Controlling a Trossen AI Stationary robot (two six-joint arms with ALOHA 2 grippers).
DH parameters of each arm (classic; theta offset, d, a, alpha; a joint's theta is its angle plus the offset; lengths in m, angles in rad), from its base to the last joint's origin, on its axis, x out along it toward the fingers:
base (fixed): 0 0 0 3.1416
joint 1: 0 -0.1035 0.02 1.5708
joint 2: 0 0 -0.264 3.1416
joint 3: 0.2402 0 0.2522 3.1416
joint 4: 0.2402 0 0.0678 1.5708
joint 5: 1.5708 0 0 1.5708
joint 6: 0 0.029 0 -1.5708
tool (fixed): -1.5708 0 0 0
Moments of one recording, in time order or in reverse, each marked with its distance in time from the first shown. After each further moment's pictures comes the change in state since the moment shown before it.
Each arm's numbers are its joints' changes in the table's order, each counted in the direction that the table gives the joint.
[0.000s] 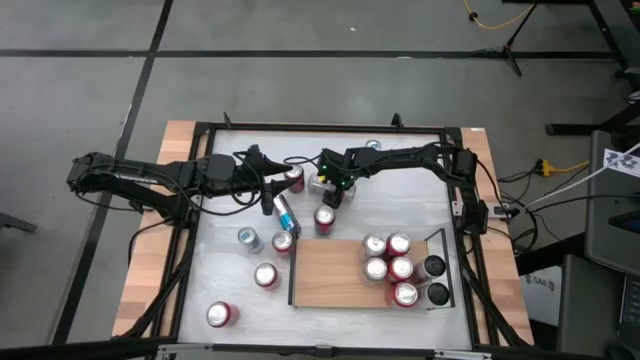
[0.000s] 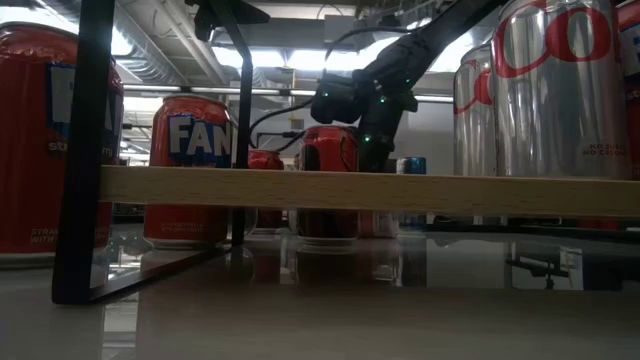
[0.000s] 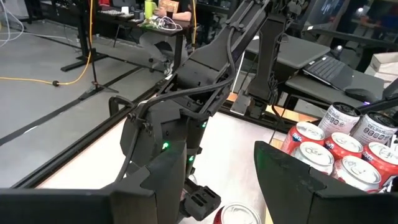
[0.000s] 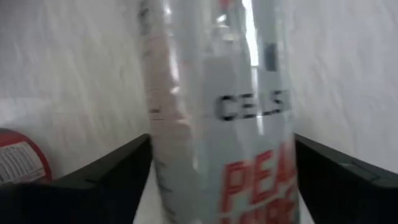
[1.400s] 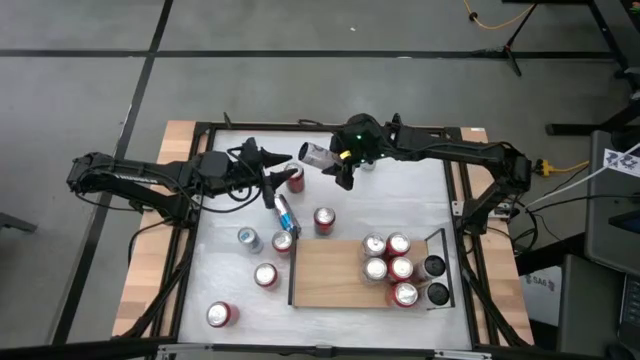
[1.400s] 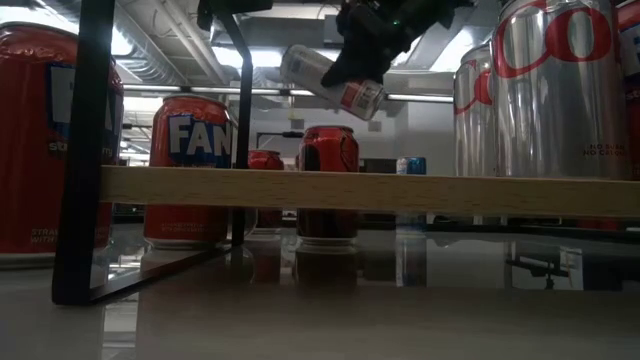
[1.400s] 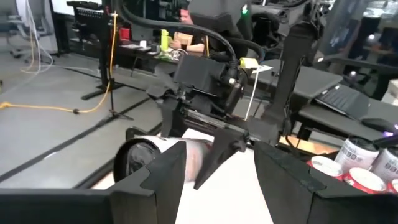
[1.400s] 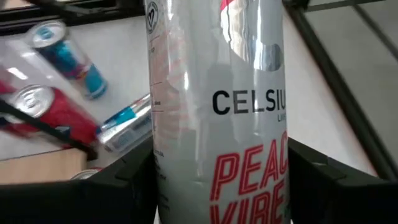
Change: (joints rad) left arm -0.003 0.000 0.000 -0.122 0.081 0.073; right arm 0.006 -0.419 0.000 -0.115 0.099 -0.190
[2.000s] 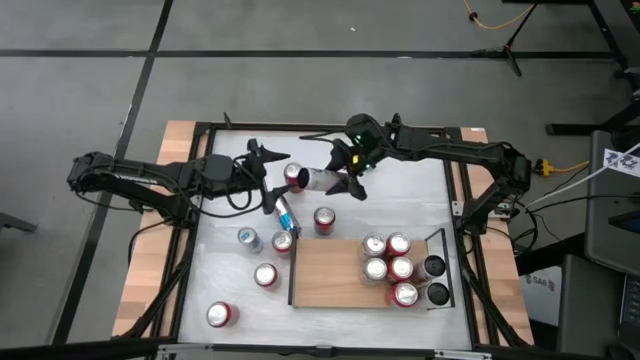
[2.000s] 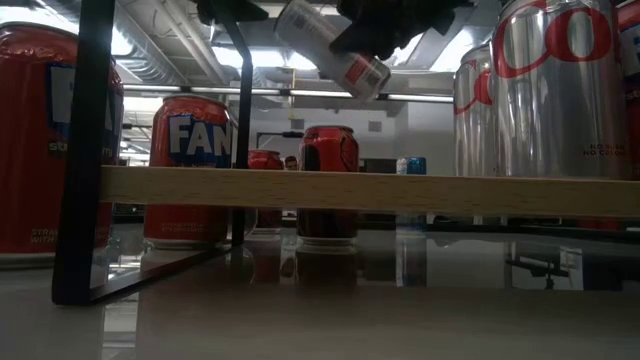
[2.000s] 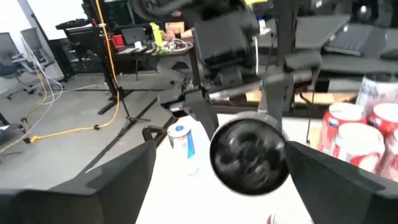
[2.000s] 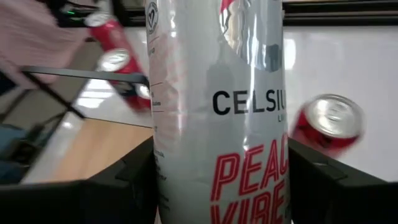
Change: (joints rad) left arm 0.018 0.000 0.000 0.084 -0.006 0.245; right arm 0.001 0.001 0.000 0.008 0.413 -0.156
